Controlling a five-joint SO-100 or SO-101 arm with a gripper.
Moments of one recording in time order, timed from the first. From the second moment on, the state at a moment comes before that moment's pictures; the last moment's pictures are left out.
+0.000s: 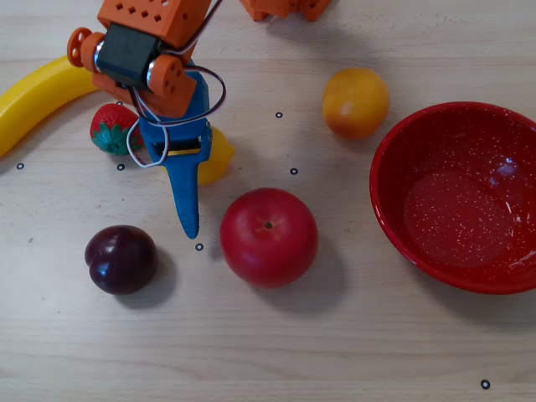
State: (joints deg) arm -22.9 56.0 70.0 93.5 32.7
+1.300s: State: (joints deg) arm -22.9 52.0 68.4 91.1 33.2
